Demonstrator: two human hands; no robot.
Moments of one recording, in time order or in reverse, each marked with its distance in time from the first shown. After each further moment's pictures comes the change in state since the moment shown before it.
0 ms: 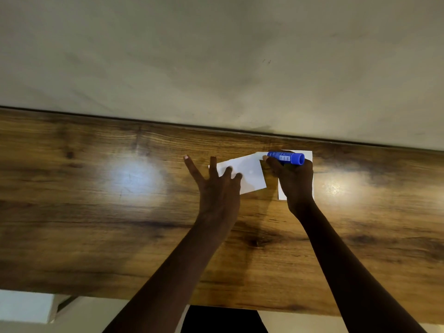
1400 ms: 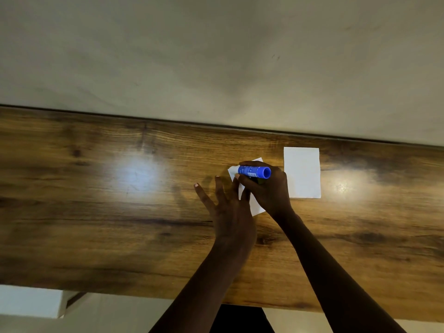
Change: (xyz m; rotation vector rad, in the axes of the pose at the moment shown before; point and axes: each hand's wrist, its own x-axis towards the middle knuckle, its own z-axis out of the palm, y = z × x) left_hand -0.023 0.027 0.030 -0.091 -0.049 -0.166; right_hand -0.029 0.008 0.032 -0.239 -0.218 -0.320
